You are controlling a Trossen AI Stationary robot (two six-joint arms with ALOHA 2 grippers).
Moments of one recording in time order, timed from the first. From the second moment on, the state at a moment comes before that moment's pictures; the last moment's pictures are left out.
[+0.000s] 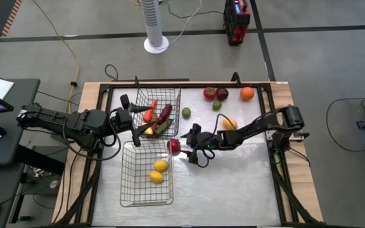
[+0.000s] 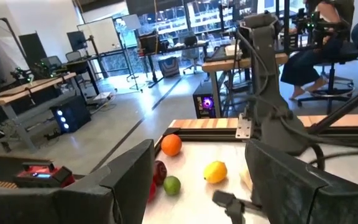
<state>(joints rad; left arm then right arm) -0.21 0.92 0.88 0.00 -0.56 0.15 0.11 1.81 0.86 0.47 0.24 0.06</state>
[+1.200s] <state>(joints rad) -0.21 0.92 0.88 -0.01 -0.56 0.15 0.10 1.90 0.93 0.53 0.02 -0.22</state>
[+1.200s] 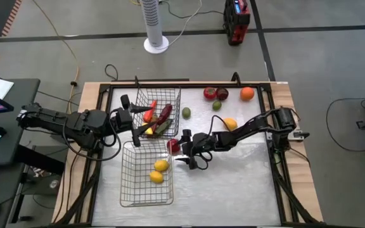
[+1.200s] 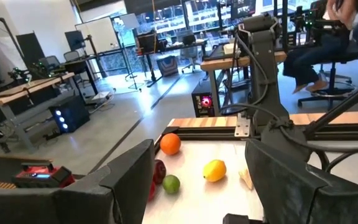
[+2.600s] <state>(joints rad) -0.21 0.95 0.88 0.02 -0.56 0.15 0.34 1.88 0.94 0.37 0.30 -0.05</state>
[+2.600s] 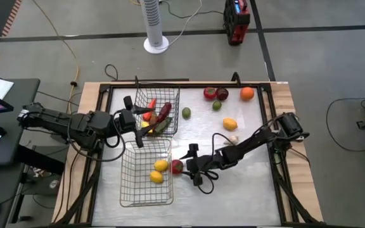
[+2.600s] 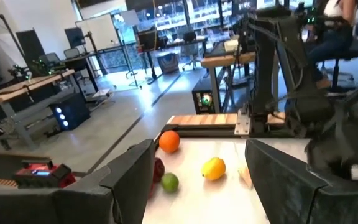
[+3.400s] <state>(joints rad) -0.21 0.96 0.88 0.02 -0.57 0.16 0.27 1.87 0.95 0.37 0.20 -0.01</state>
